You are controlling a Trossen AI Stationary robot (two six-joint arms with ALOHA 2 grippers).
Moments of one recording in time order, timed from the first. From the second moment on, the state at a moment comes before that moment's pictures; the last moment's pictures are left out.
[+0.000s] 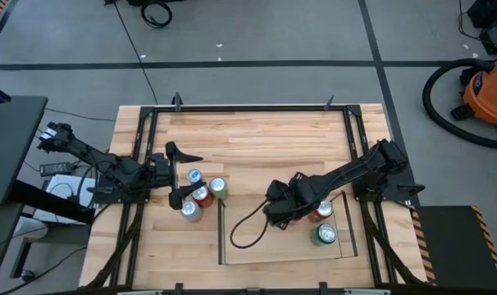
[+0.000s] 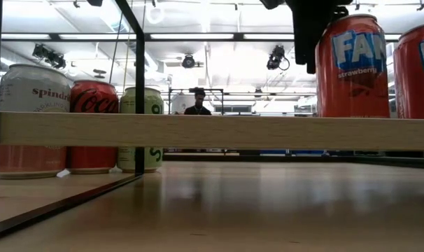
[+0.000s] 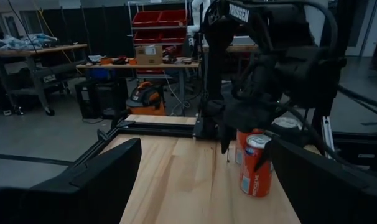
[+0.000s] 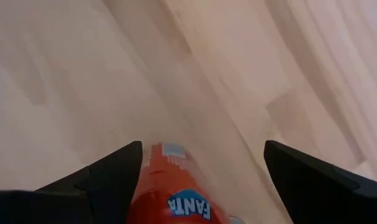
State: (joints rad) left arm -0.47 0.77 0.63 0.16 -0.65 0.01; right arm 0.39 1.84 1.63 -1.30 0.30 0.95
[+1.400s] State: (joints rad) left arm -0.51 0.69 0.63 0.08 -0.53 -0.05; right arm 0.21 1.85 1.49 -0.48 0.42 0.26
